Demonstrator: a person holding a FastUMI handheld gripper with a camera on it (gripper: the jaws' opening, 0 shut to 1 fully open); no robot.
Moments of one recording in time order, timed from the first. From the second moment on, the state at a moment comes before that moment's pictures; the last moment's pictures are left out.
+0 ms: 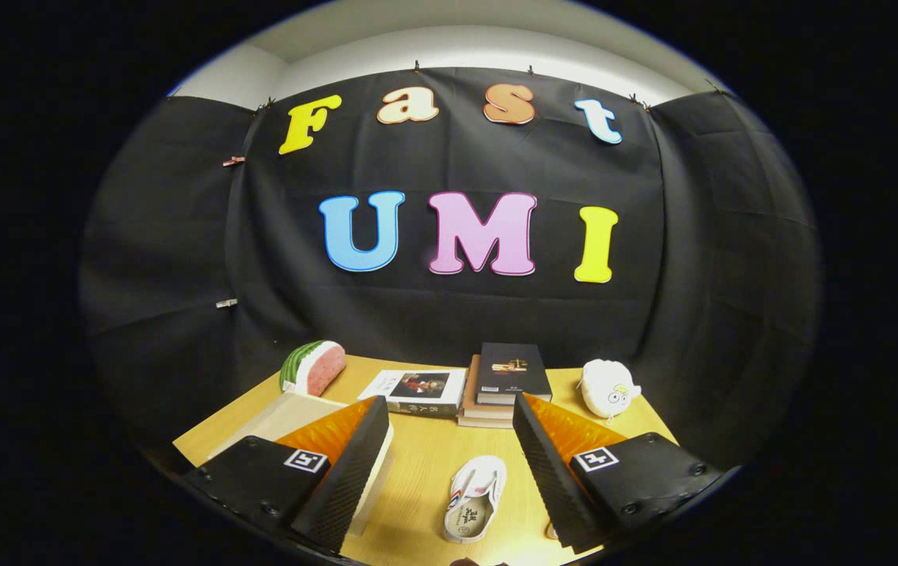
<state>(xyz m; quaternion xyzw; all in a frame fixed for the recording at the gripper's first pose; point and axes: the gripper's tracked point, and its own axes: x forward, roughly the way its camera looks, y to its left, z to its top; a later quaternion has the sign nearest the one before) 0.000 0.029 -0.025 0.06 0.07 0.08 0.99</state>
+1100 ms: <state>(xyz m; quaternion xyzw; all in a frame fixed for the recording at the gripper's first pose) -0.012 0.160 -0.203 0.35 0.44 0.29 0.78</state>
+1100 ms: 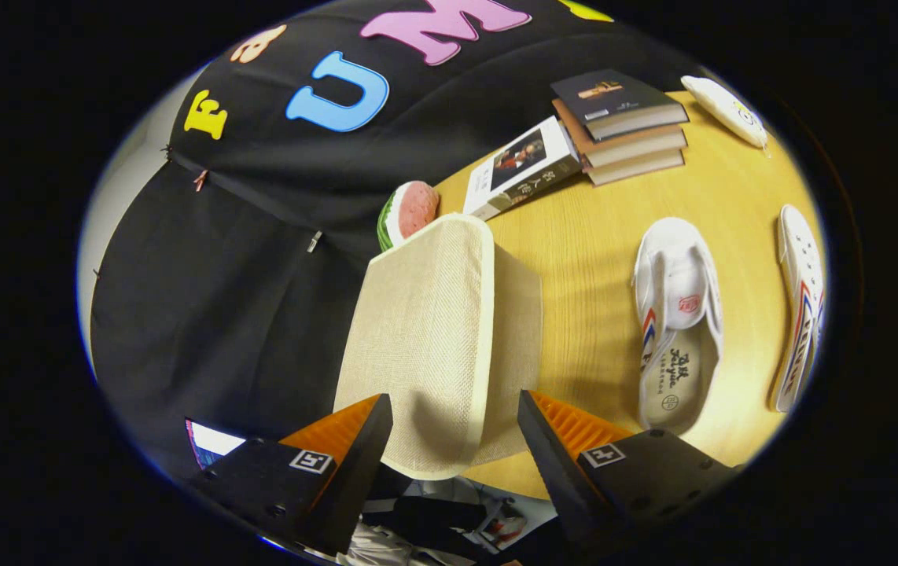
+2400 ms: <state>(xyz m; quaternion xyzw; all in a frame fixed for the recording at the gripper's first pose) 0.016 0.176 -0.146 0.34 0.49 0.31 0.74</state>
